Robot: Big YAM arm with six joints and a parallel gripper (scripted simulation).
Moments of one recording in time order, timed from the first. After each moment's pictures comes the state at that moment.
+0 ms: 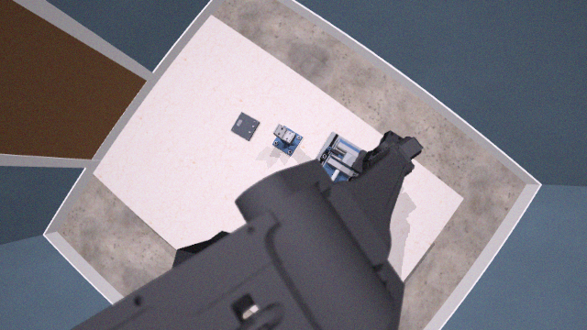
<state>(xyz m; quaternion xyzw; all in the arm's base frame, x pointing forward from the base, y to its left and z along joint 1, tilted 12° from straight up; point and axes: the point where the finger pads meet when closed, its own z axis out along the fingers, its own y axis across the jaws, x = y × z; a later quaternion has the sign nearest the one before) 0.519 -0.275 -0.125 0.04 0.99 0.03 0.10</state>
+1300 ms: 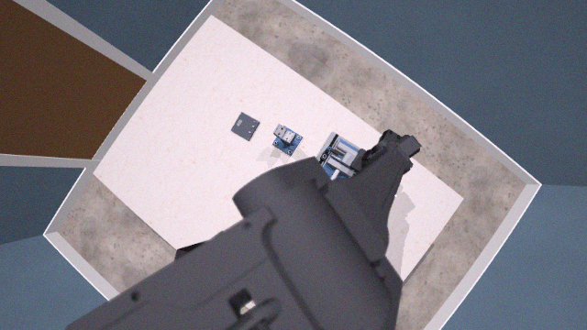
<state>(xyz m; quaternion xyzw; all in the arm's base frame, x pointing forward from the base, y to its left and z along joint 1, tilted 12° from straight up) 0.522 -0.271 -0.125 0.04 0.99 0.03 0.10</state>
